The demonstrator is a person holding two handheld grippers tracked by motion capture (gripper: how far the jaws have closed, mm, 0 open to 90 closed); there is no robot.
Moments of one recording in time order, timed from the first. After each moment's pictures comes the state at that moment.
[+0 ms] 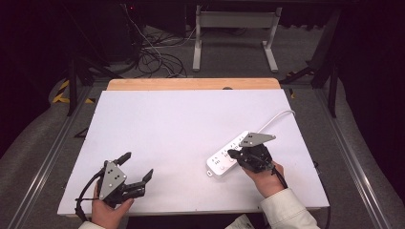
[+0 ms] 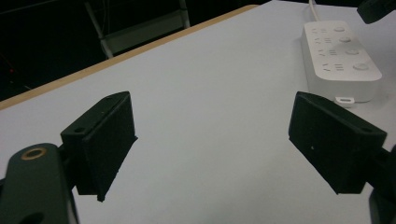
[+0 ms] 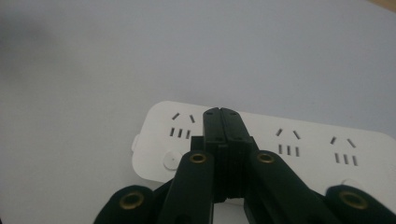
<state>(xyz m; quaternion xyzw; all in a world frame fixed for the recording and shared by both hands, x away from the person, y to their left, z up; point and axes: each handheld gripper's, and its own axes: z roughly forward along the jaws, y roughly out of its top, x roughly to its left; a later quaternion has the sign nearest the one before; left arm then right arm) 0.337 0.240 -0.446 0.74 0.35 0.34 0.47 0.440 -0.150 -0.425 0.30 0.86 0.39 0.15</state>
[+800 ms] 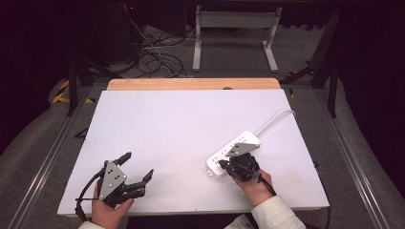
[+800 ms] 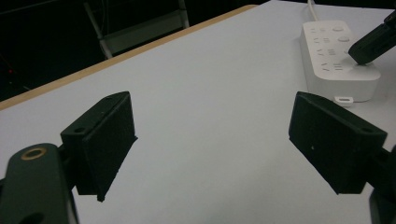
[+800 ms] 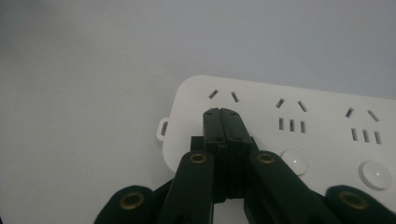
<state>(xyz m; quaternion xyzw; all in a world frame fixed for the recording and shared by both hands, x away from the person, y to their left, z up) 0.337 0.240 -0.446 0.74 0.35 0.34 0.47 0.429 -0.124 -0.455 0.30 0.87 0.36 0.13</state>
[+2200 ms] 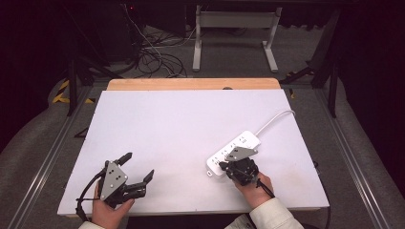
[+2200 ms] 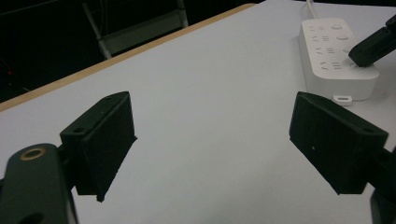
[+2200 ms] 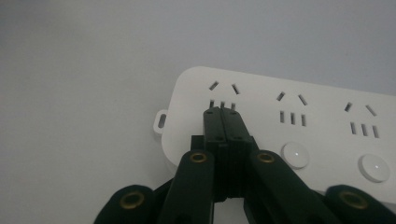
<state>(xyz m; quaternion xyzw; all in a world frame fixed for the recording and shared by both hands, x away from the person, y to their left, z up) 0.337 0.238 -0.446 0.74 0.34 0.34 0.46 0.421 -0.122 -0.461 0.30 0.87 0.35 0.16</state>
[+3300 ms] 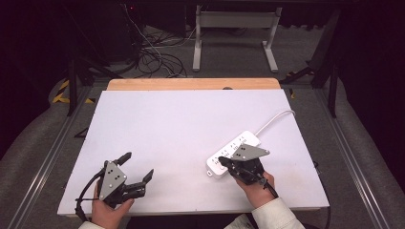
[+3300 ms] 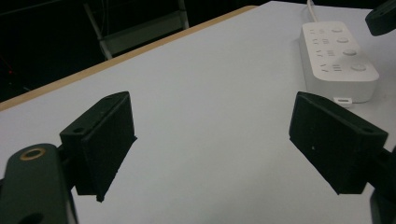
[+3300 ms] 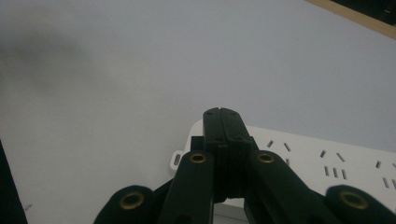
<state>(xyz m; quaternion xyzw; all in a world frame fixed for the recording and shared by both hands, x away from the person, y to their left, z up) 0.337 0.239 -0.446 0.74 0.35 0.34 0.47 0.411 -0.131 -0.432 0.27 0.84 0.43 0.18</state>
